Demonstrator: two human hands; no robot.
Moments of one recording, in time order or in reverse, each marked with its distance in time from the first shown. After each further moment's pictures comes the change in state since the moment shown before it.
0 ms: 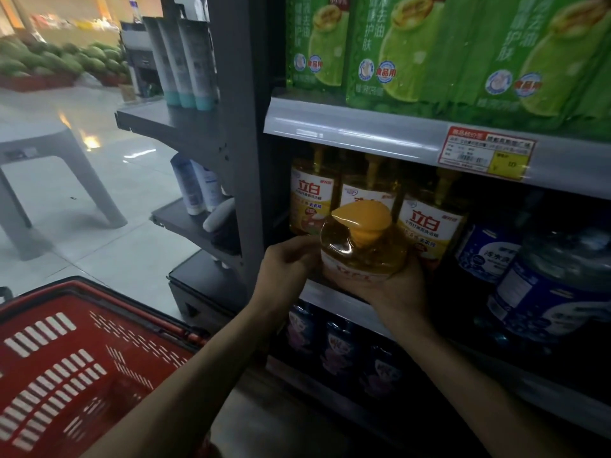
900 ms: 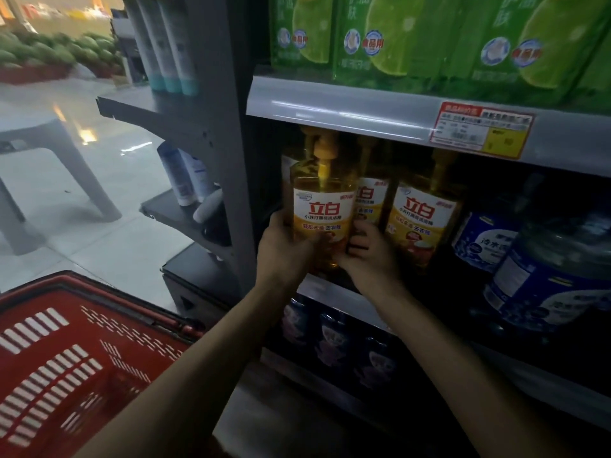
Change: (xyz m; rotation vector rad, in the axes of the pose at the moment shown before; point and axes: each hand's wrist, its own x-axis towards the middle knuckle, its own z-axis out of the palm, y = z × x) left_hand 0.025 -0.004 0.024 0.128 0.204 -0.067; right_hand 0.032 0.002 0.023 -0.002 -0.046 0.210
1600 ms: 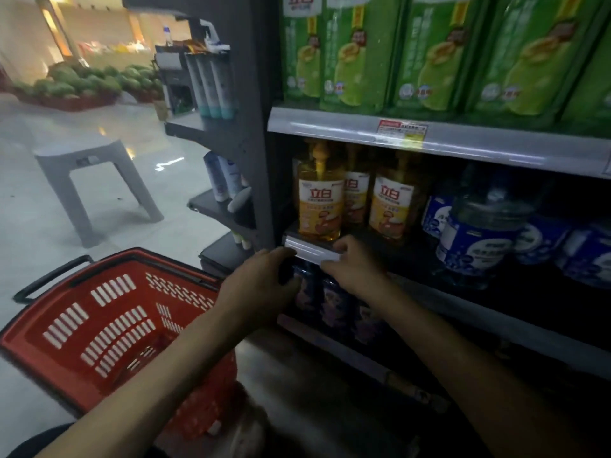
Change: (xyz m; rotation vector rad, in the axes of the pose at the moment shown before) left_hand -0.171 0.047 -0.084 0.771 -0.236 0.201; right_hand -0.140 -0.040 -0.032 -0.429 -0.206 -0.008
